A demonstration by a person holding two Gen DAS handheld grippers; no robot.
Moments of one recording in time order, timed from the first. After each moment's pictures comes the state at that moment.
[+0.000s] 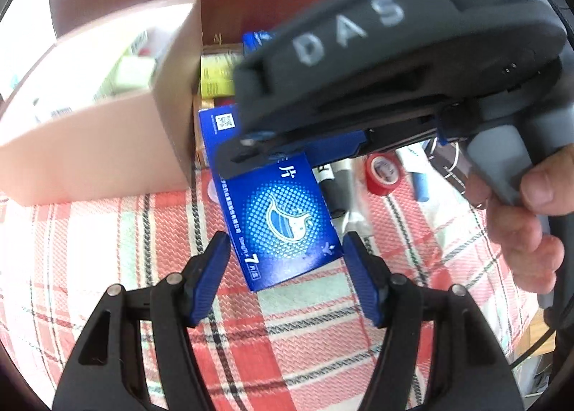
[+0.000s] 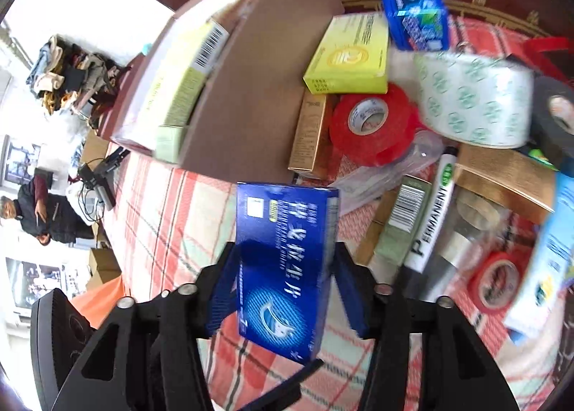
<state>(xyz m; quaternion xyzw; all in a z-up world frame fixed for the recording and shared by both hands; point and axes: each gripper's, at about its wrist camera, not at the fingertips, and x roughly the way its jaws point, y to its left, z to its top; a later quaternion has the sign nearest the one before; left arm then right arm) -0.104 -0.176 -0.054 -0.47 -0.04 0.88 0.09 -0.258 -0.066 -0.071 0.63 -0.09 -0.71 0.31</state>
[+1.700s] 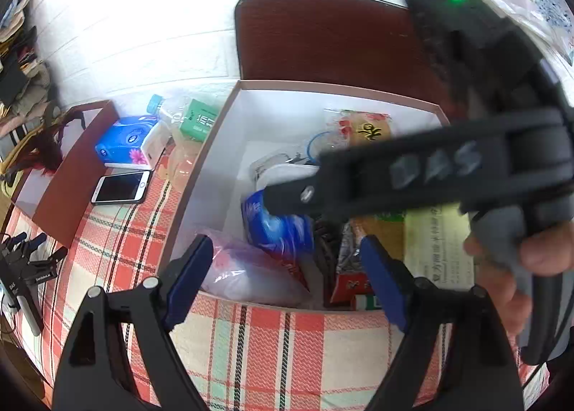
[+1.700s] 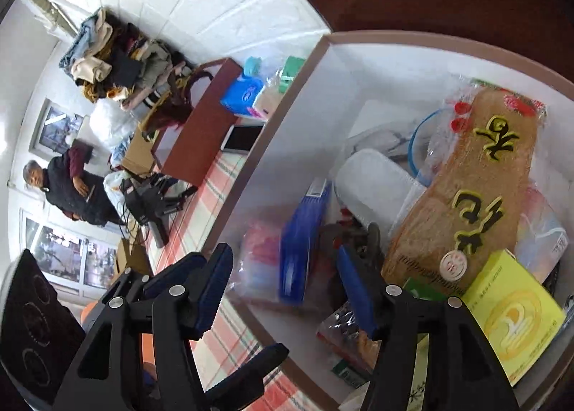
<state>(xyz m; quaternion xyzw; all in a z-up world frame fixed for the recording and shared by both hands) -0.180 -0.417 0.019 -0.42 -0.05 0.90 -0.10 -0.363 -0.314 -0.023 0.57 -0.08 -0.69 0.43</state>
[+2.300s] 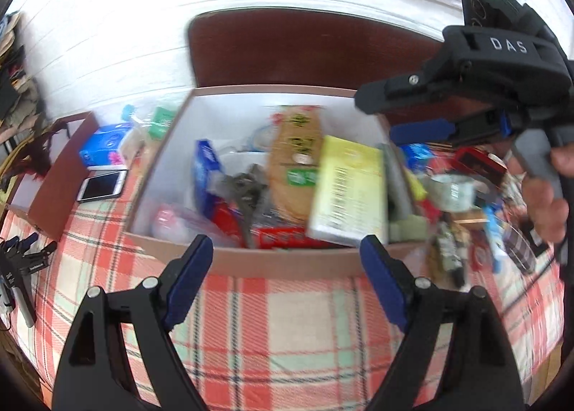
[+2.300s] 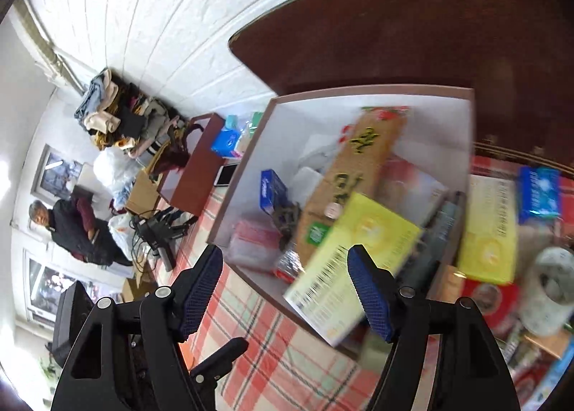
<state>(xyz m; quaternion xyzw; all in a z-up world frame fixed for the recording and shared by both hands) -0.135 -0.341 0.042 -0.42 -0.04 0.91 -0.04 -0.338 -0.177 0.038 0.54 -0.14 -0.74 0.37</state>
